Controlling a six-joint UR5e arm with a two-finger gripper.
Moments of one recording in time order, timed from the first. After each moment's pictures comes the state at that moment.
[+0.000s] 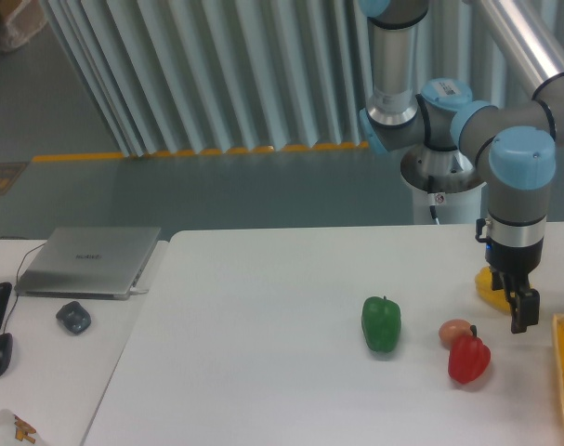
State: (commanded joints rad) arm 2.45 -1.87 -1.59 -1.19 1.53 1.63
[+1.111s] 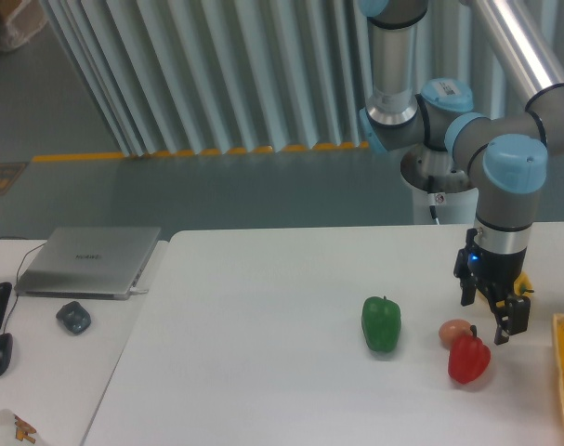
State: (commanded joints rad) arm 2.43 -1.87 -1.61 -1.08 1.42 1.08
